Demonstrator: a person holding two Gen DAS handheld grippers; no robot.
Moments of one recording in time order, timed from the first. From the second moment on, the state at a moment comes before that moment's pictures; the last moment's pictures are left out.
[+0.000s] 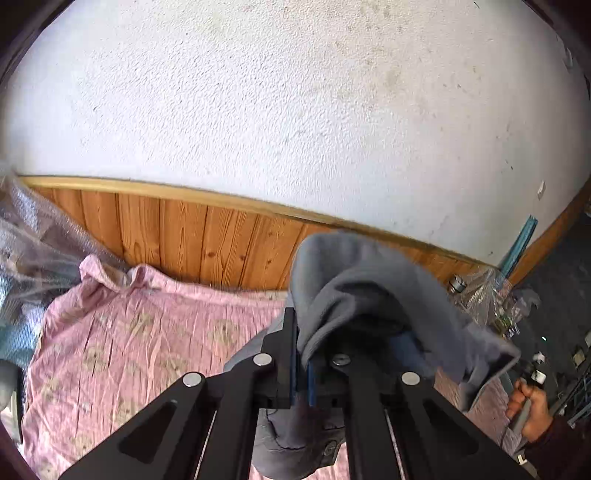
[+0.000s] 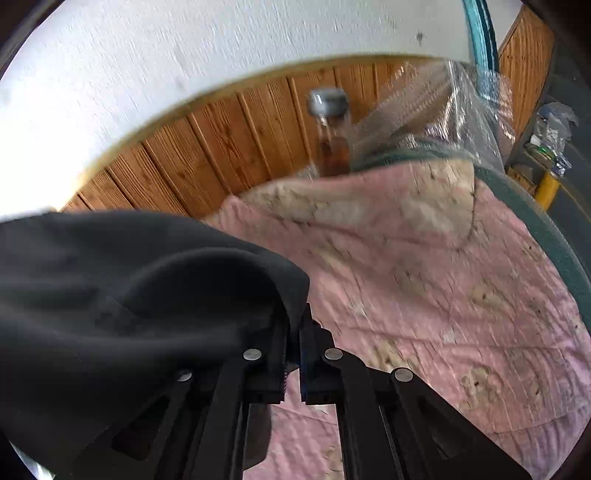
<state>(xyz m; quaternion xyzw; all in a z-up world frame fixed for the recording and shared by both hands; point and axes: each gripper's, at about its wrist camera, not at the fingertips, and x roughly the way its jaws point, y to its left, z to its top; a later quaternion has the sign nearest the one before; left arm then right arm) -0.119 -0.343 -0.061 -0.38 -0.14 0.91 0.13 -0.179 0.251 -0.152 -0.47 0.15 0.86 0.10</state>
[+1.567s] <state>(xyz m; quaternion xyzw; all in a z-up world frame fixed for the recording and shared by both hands) -0.104 -0.321 -0.194 -0.51 -0.32 0.78 0.18 -0.093 0.294 -0.140 -0.51 0.16 0.83 0.12</state>
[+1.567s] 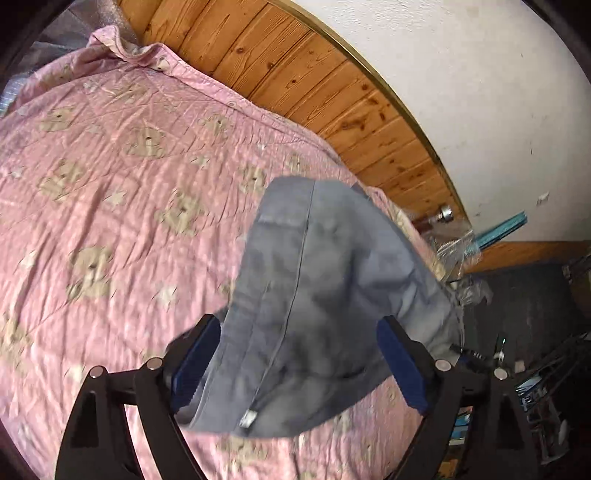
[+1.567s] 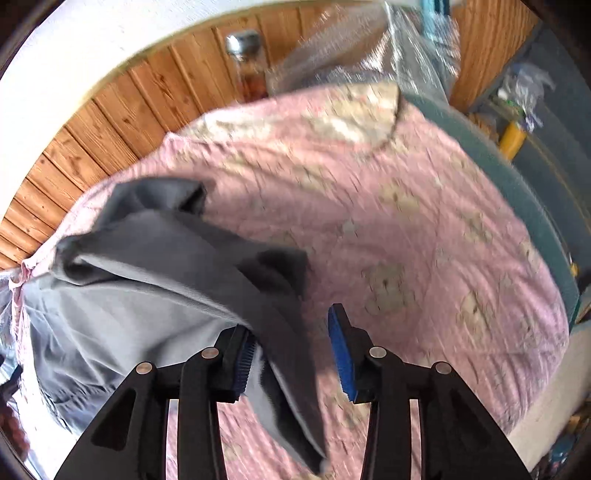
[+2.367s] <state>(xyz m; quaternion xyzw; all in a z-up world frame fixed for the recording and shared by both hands) -0.094 -0.420 0.085 -0.20 -0.35 0.85 0.35 -0.203 0.211 -0.100 -0.54 -0.03 0.84 -0.05</state>
